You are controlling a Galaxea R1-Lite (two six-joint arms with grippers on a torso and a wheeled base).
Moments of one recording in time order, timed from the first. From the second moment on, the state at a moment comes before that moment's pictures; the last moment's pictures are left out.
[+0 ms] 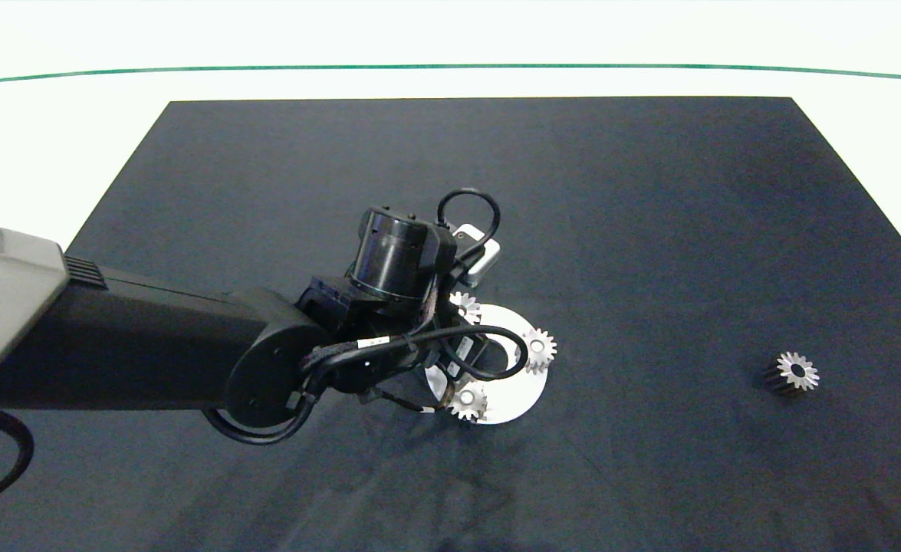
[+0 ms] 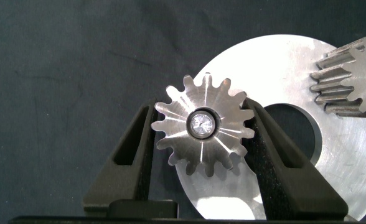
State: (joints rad) left arm -0.74 1.91 -1.22 -0.21 0.23 0.27; right arm 0.15 0.53 -0.52 0.13 -0.04 -0.01
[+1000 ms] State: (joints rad) left arm -0.75 1.91 -1.30 -0.07 0.23 0.27; right arm 0.15 0.53 -0.52 0.13 -0.04 -0.01
